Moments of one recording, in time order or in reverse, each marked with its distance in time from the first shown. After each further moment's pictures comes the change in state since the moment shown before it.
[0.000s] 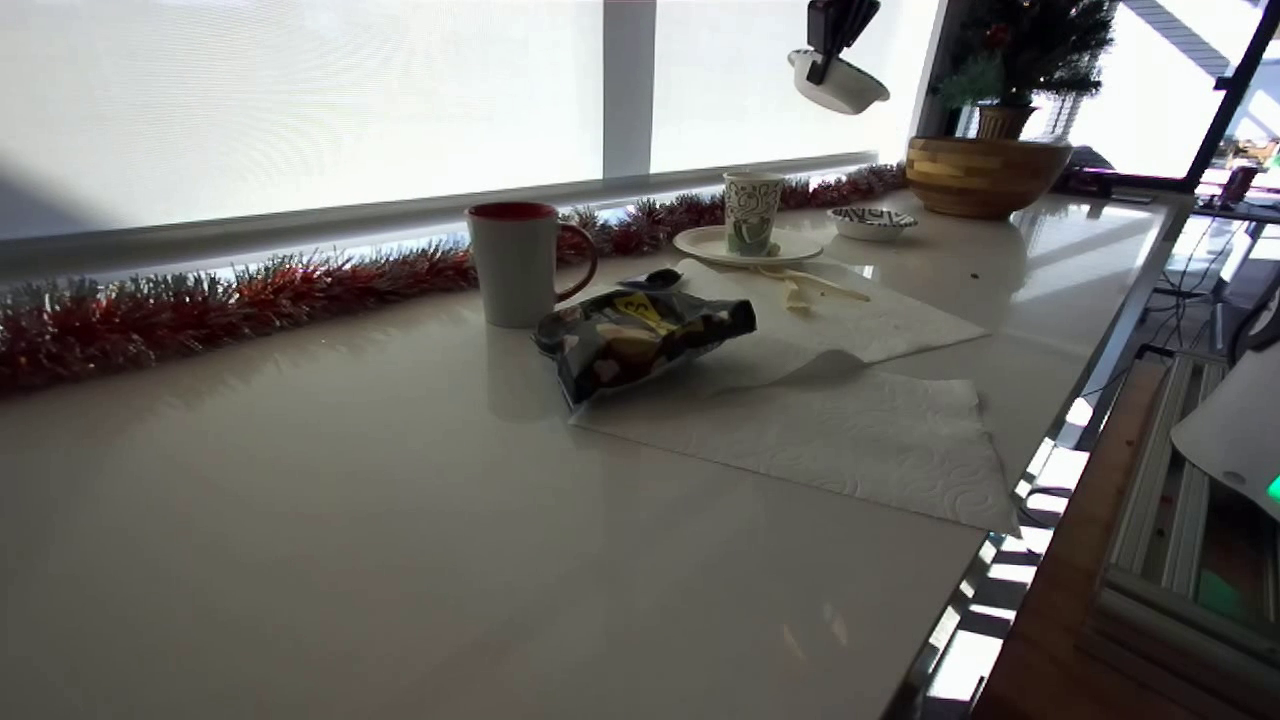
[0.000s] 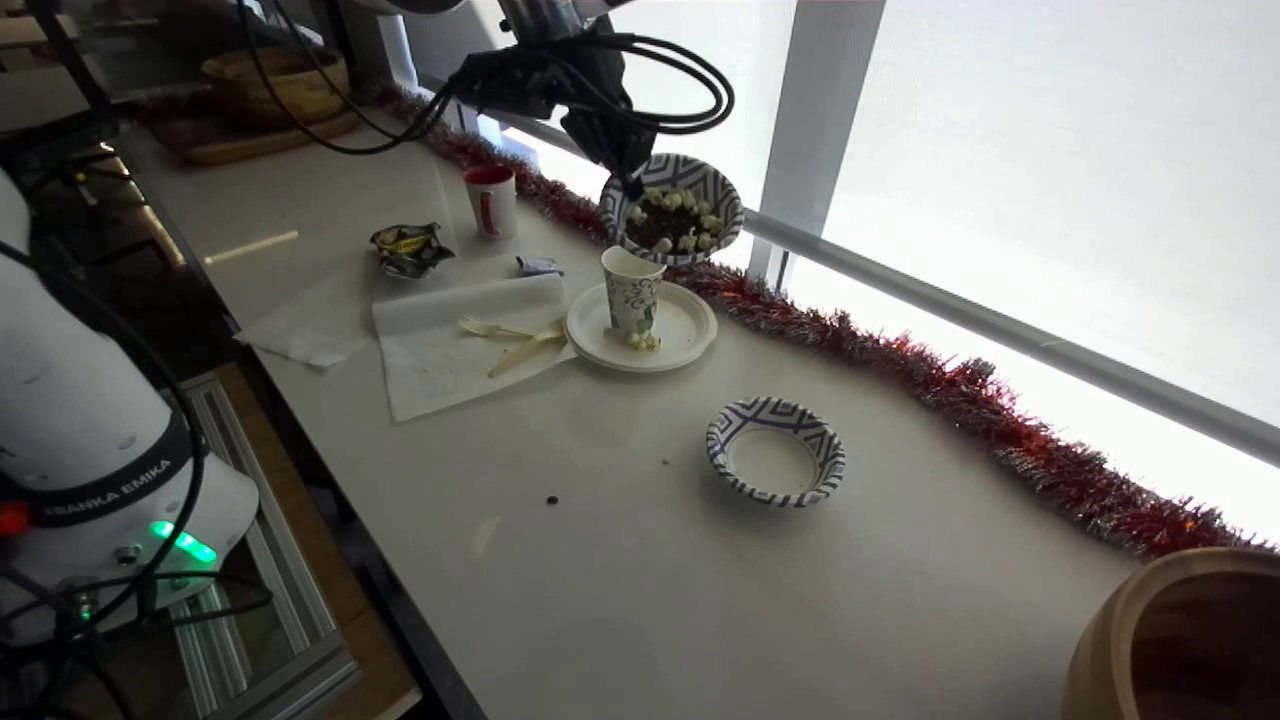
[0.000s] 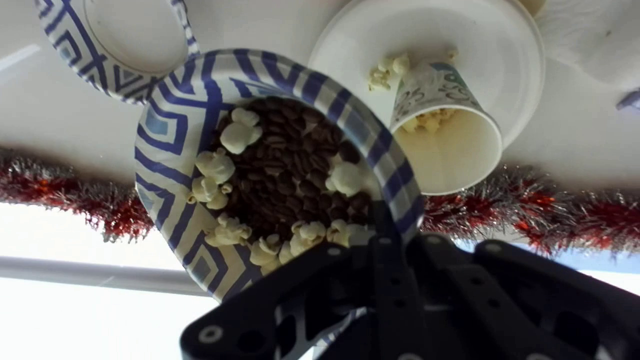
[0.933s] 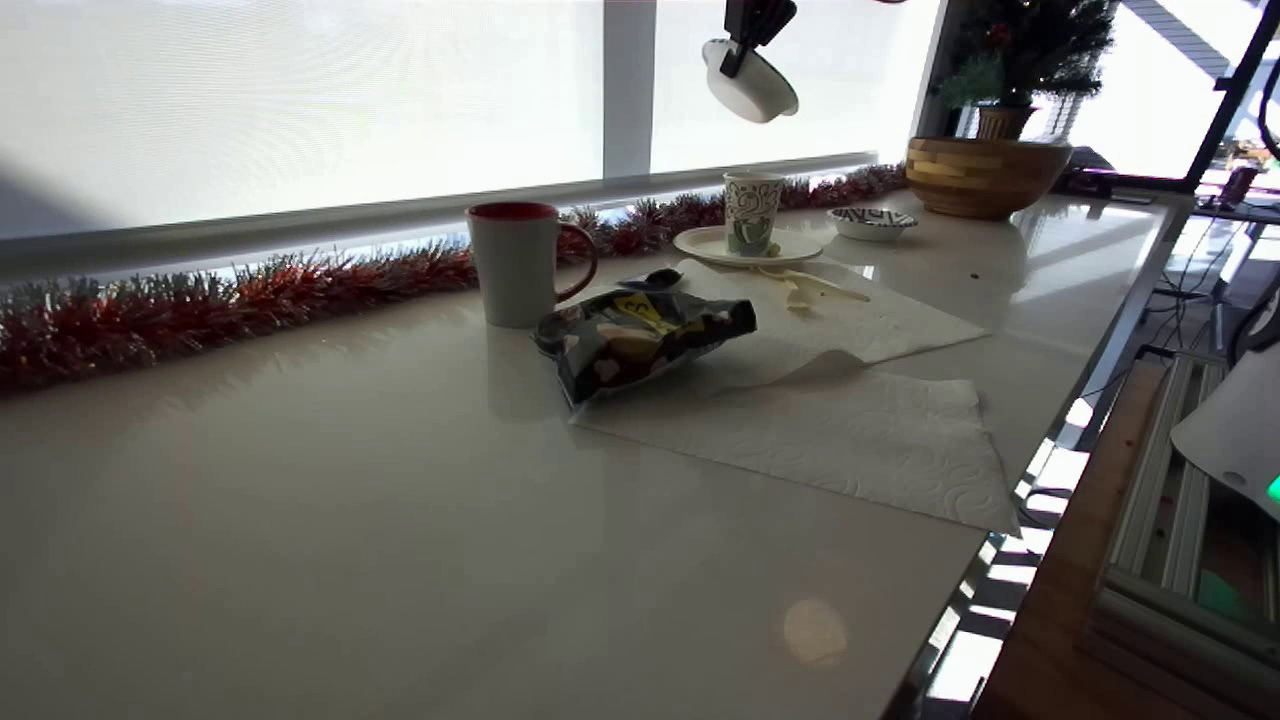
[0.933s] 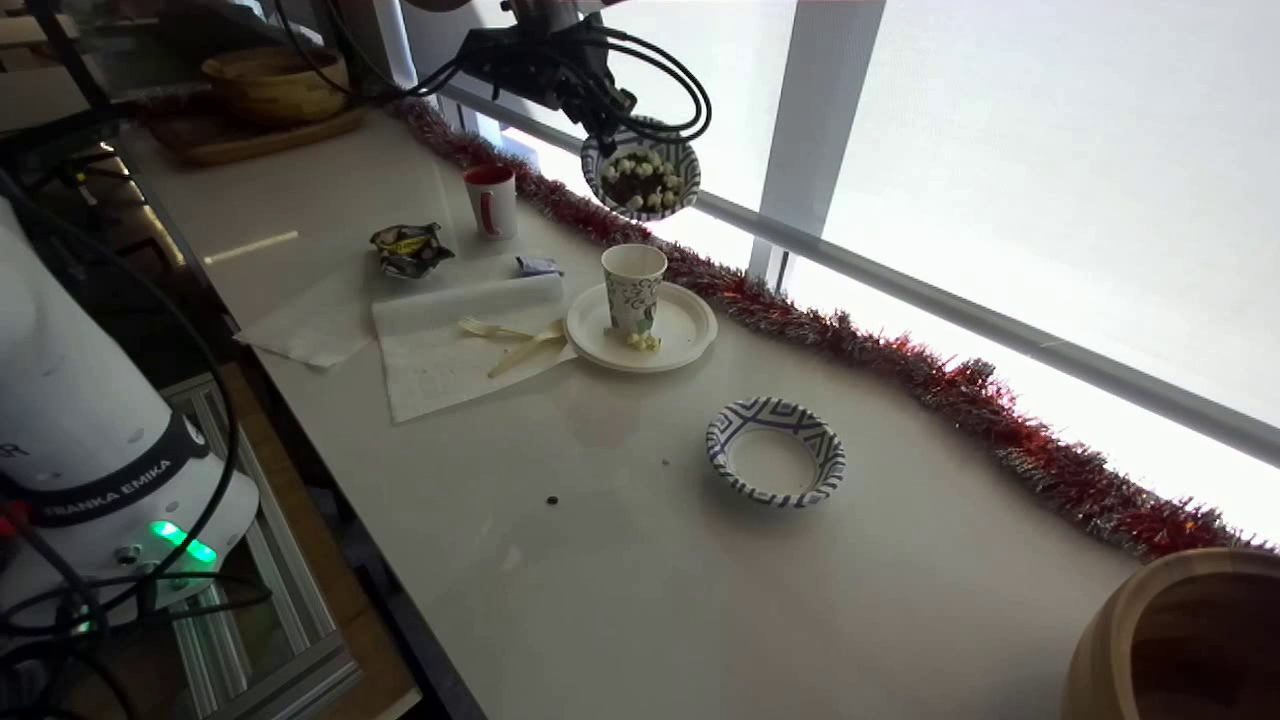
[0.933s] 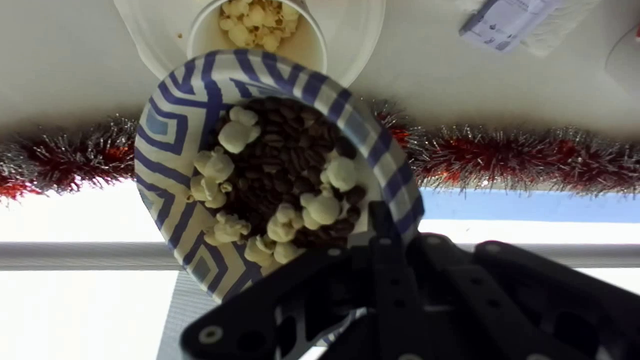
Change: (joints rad) arm 0.143 0.102 0.035 0.095 0.405 0.027 -0.231
